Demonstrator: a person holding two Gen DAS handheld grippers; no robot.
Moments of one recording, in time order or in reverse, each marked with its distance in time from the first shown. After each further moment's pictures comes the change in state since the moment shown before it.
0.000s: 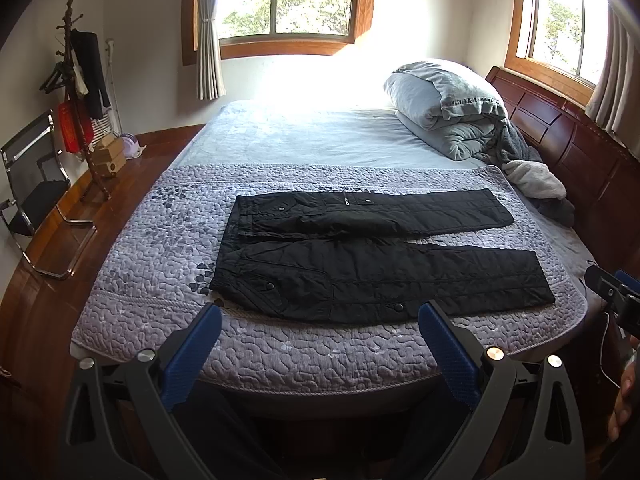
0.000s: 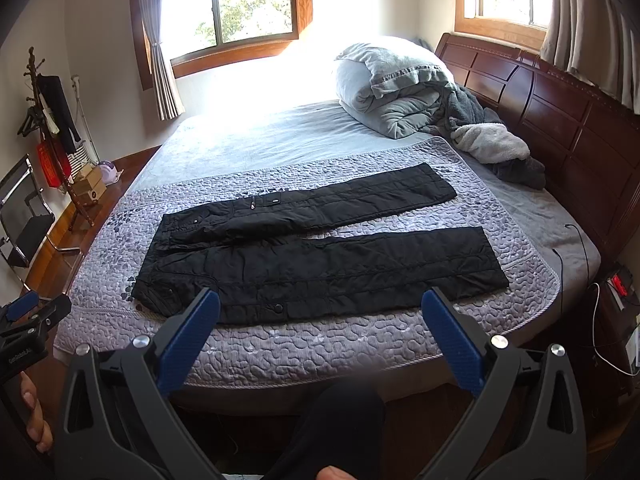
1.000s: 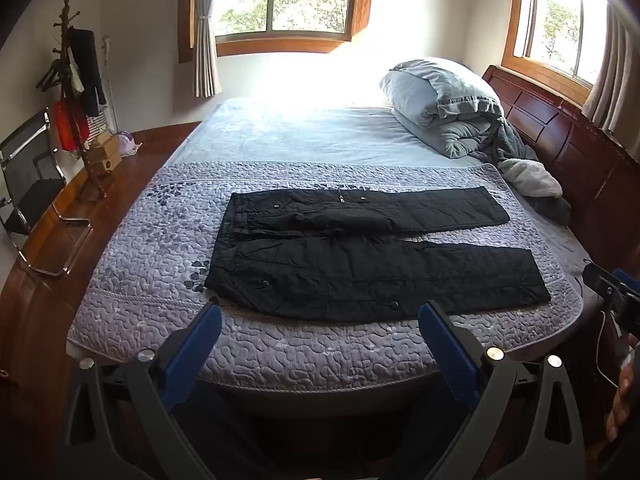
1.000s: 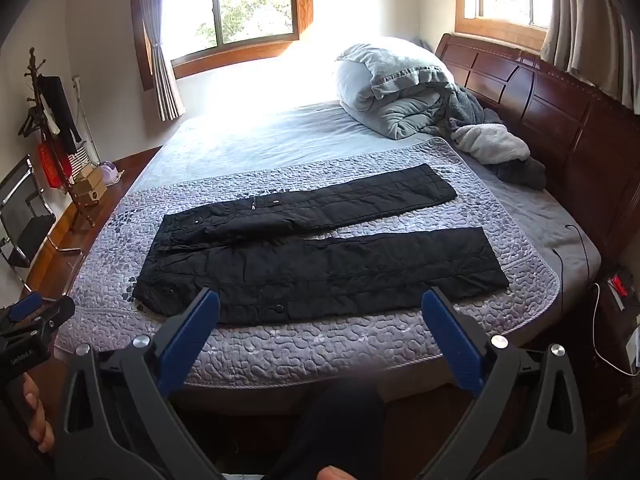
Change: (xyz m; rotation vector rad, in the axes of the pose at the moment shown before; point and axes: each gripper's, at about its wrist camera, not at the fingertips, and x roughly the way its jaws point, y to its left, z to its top) left arm 0.001 -0.003 0.000 -0.005 0.010 -0.019; right arm 0.000 0.001 0.001 0.001 -0.003 0.001
